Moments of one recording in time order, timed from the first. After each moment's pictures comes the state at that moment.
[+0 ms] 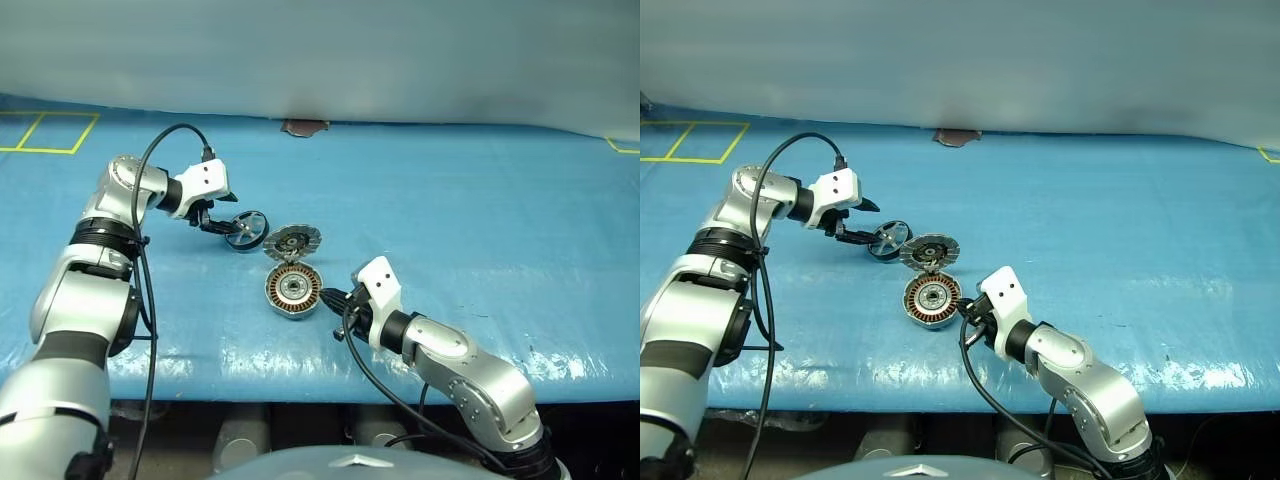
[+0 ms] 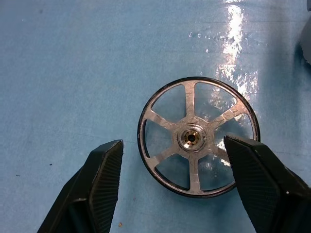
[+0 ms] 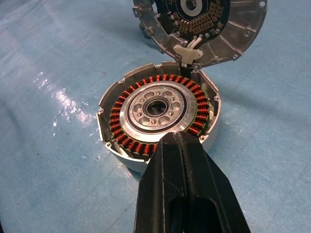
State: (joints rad) left arm -1.05 0.61 -0.26 1.10 0.18 -0.20 -1.31; right arm 0.02 -0.31 0.27 -0.65 0.41 0.87 0.32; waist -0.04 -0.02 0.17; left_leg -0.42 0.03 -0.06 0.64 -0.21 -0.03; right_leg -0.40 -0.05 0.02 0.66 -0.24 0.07
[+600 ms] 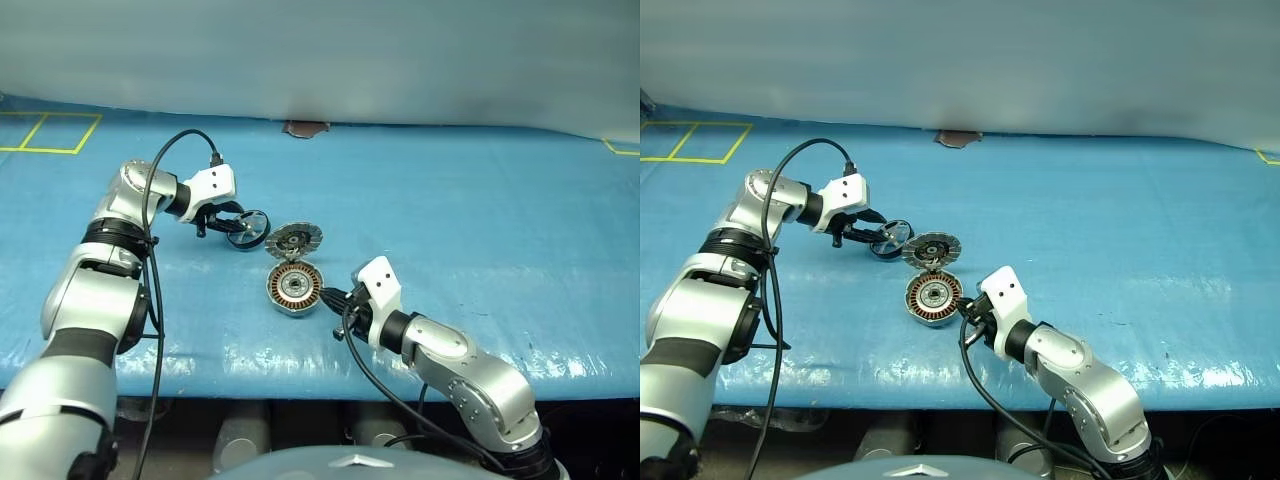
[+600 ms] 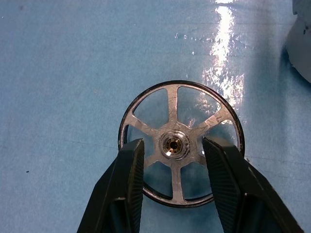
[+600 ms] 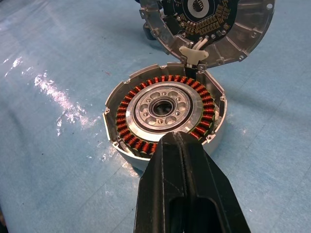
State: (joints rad) left arm -1.06 0.59 -0.26 1.13 0.20 -0.20 -1.30; right arm 0.02 -0.31 0.27 -0.65 0.40 0.87 0.32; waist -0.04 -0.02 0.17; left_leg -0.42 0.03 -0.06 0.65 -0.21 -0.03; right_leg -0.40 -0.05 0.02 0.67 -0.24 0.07
